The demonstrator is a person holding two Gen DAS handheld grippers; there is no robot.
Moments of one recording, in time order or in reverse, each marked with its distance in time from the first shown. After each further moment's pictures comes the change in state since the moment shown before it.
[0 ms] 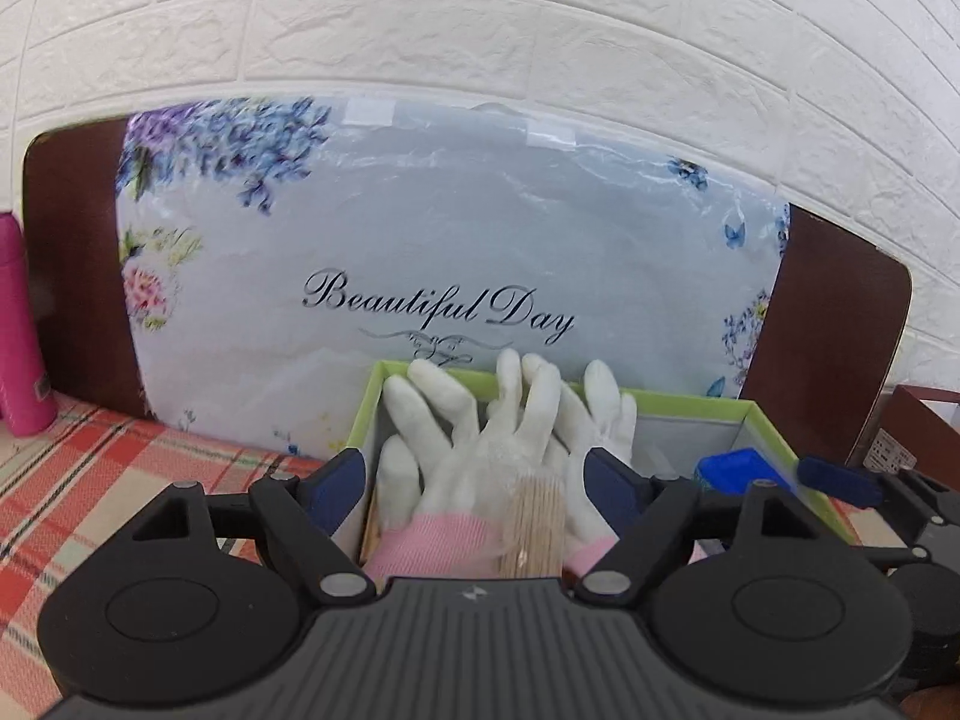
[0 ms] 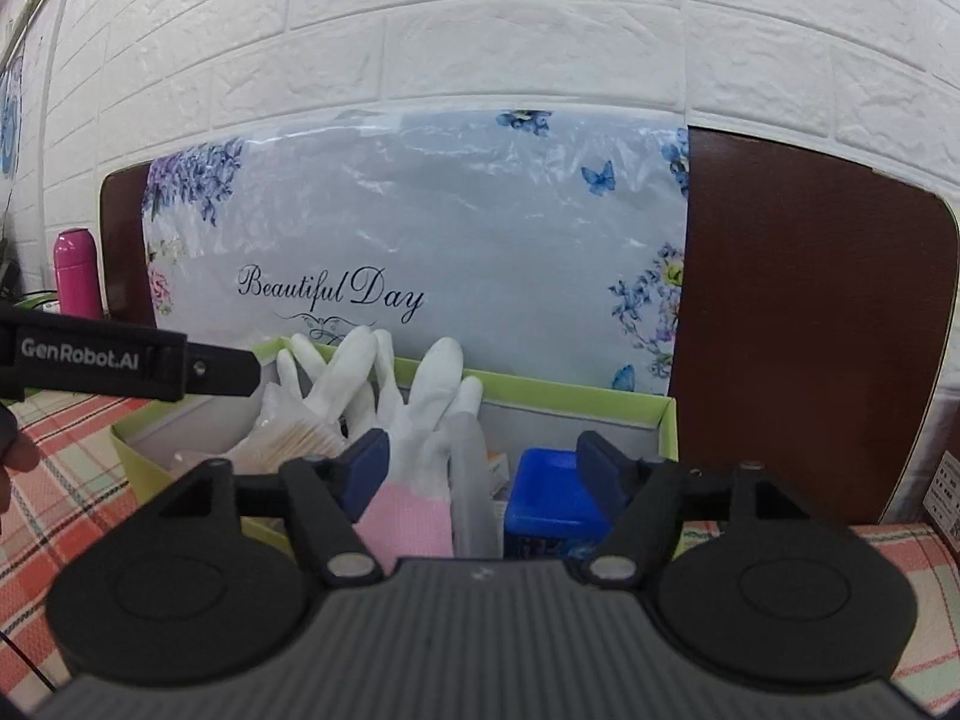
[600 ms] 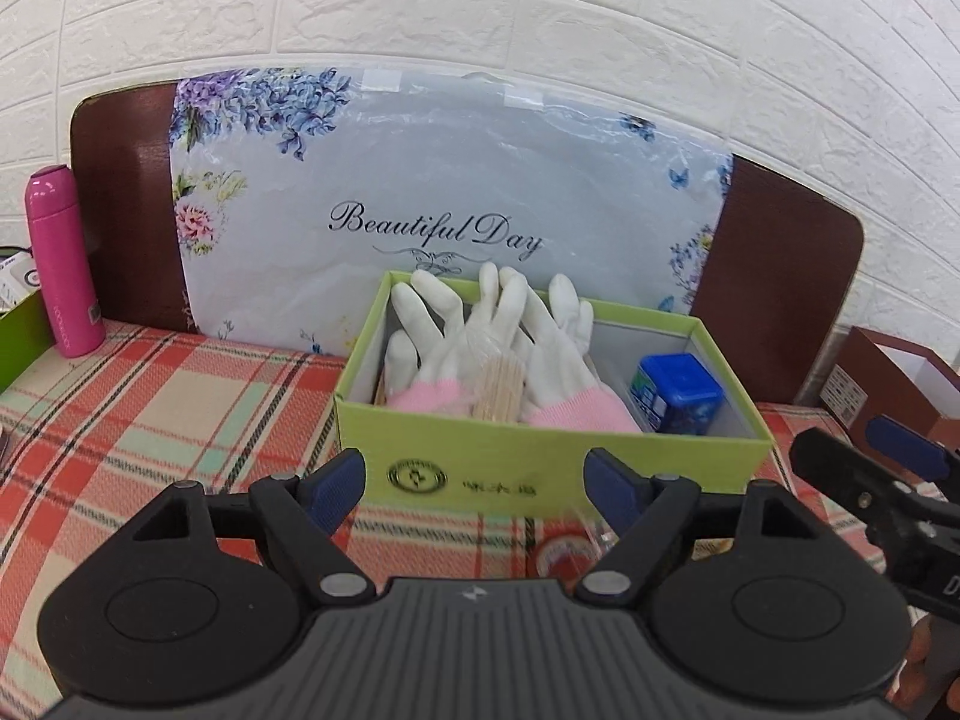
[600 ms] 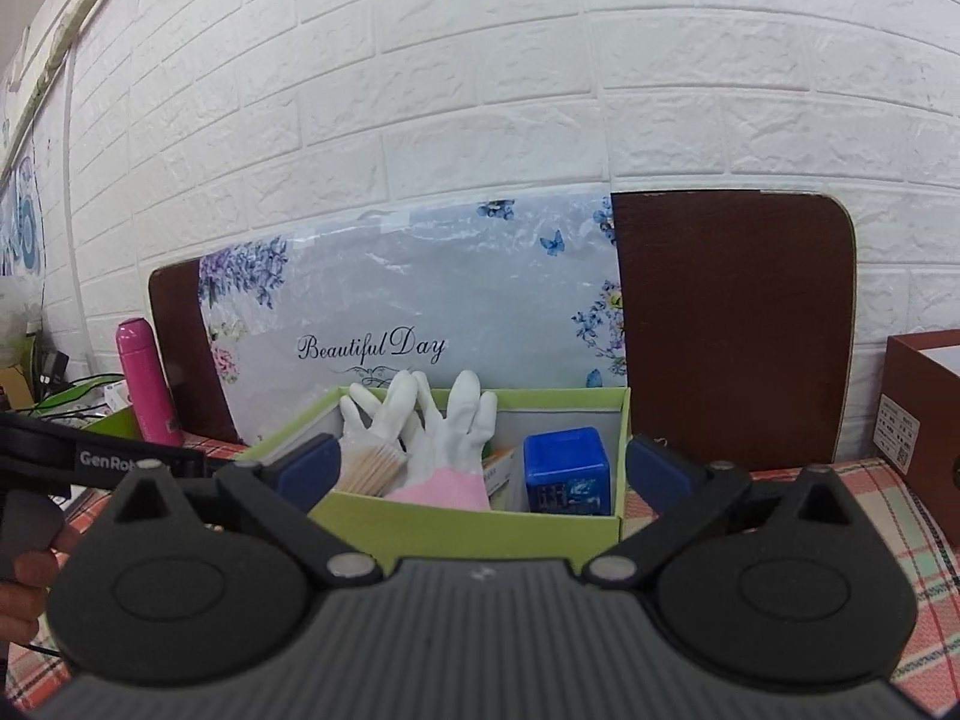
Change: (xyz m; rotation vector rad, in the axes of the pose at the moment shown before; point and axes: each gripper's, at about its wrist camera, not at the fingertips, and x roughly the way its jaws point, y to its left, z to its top) left arm -0.080 -0.019 -0.020 -0.002 0.142 0.009; right arm -0.121 -0.008 0.007 0.135 -0.054 0.037
